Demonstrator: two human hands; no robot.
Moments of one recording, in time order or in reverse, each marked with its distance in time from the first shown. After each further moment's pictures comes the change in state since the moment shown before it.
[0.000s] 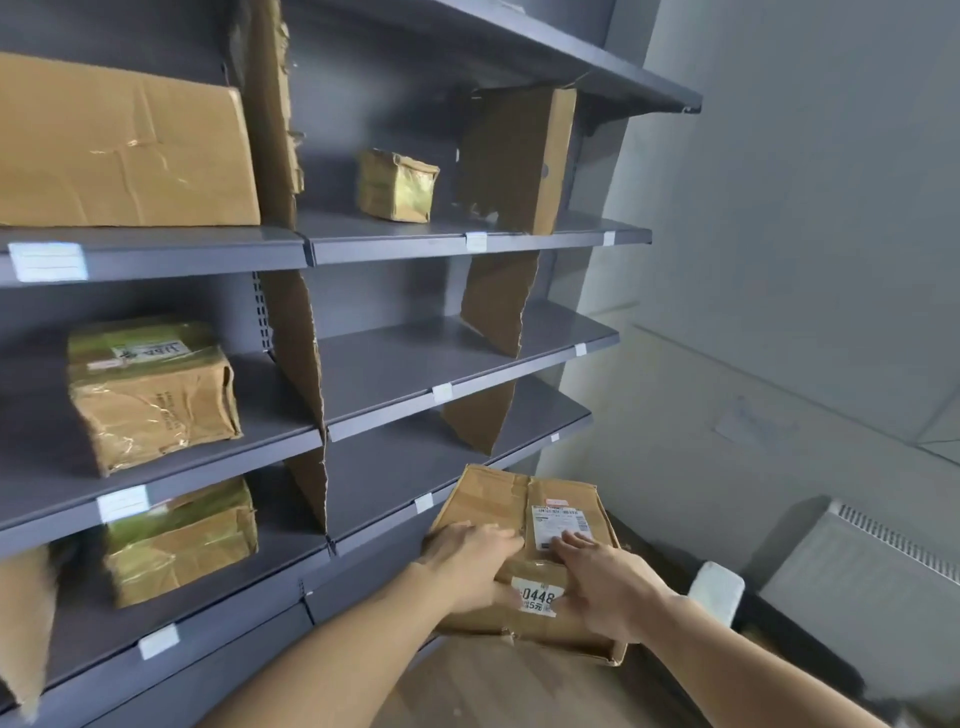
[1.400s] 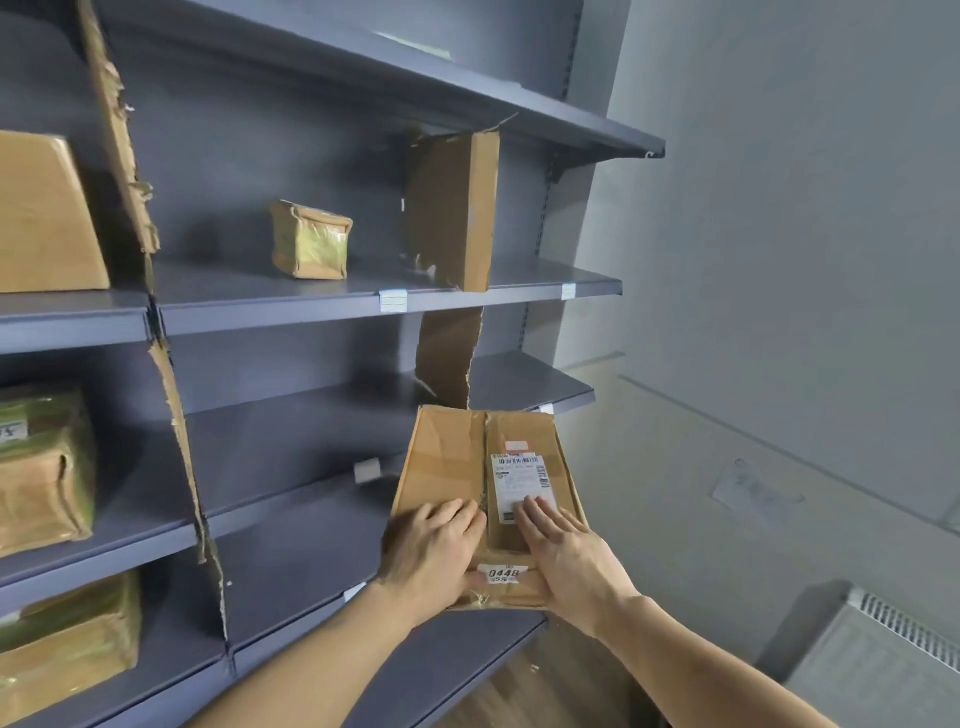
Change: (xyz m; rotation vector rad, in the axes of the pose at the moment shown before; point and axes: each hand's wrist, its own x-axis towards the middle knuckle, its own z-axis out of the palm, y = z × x) left_hand 0.163 0.008 -0.046 0.304 0.409 -0.022; right_hand 0.122 0.153 -0.046 -0.217 0.496 -0.228
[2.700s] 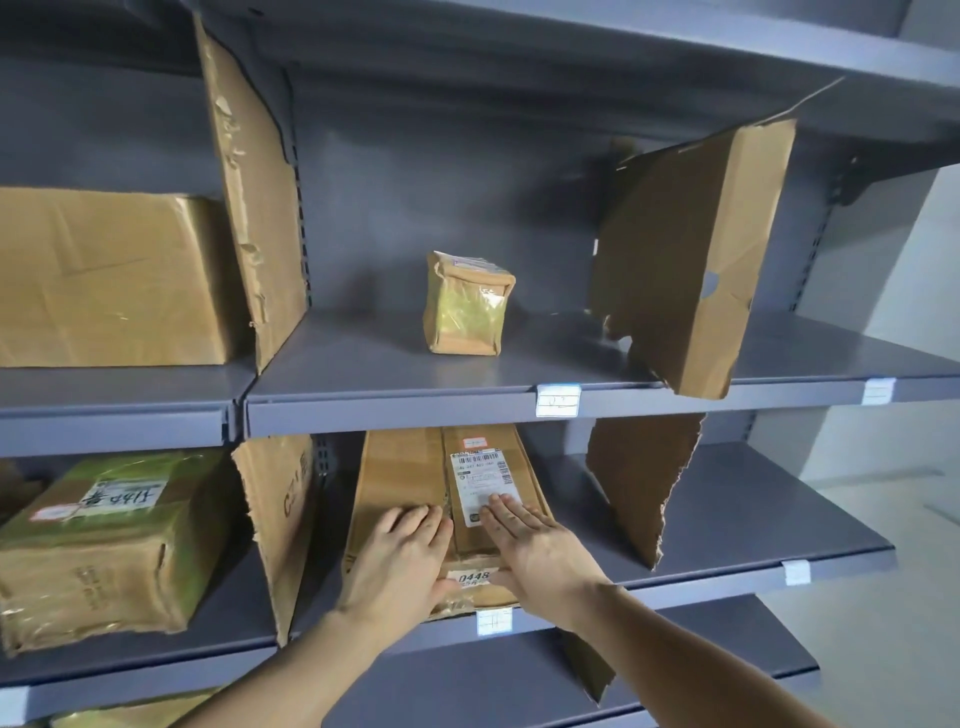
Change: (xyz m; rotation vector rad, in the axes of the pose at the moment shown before) left_hand 0.037 -0.246 0.038 0.375 0.016 -0.475; right_hand 0.346 -0.047 0.065 0.174 0.154 -0.508
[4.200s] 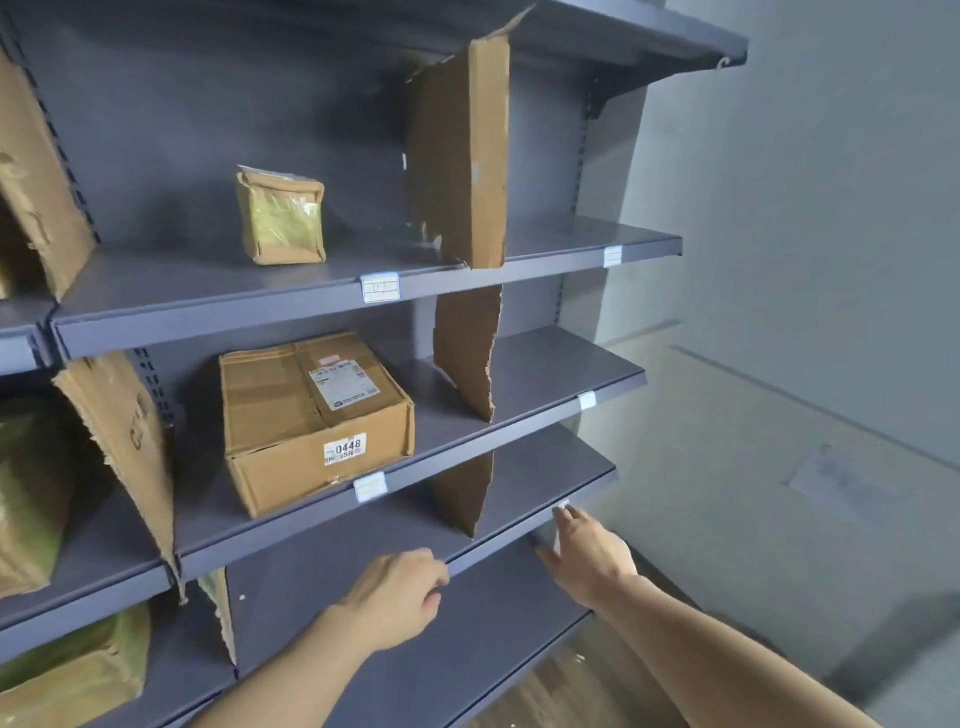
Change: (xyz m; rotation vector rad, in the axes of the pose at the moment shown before) left_hand -0.088 0.145 -0.029 -0.580 -0.452 0.252; right_hand -0.261 -0.031 -0.016 0.271 -0.313 0.967
